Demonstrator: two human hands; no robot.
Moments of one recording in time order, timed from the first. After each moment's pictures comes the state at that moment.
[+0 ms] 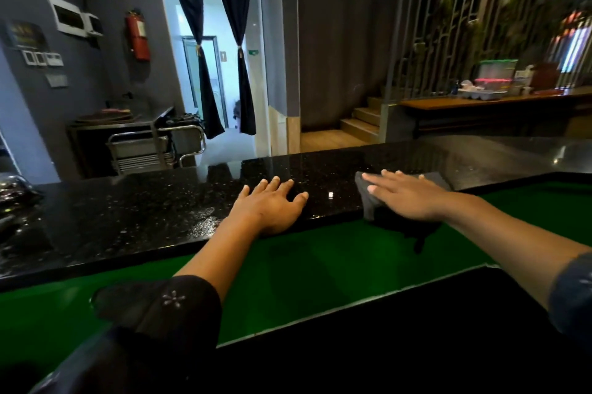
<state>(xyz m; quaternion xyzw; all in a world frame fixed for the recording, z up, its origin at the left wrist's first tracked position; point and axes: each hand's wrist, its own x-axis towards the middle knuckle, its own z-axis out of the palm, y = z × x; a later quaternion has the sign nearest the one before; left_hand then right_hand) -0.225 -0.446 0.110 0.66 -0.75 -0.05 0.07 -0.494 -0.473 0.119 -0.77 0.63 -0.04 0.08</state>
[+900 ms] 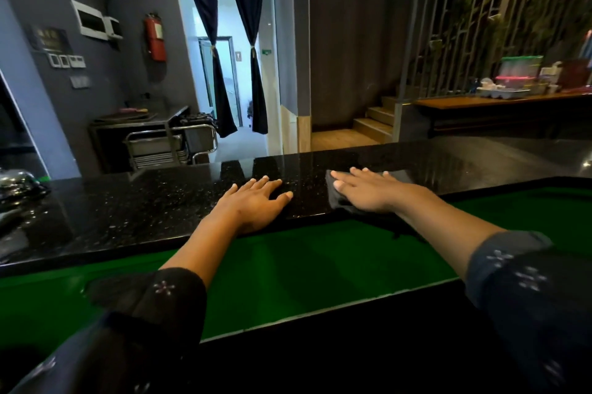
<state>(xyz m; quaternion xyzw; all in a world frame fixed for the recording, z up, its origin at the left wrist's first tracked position) -0.224 -0.450 0.109 0.68 -0.73 -0.04 0.07 -0.465 -0.498 0.124 -0.80 0.60 -0.02 0.10</state>
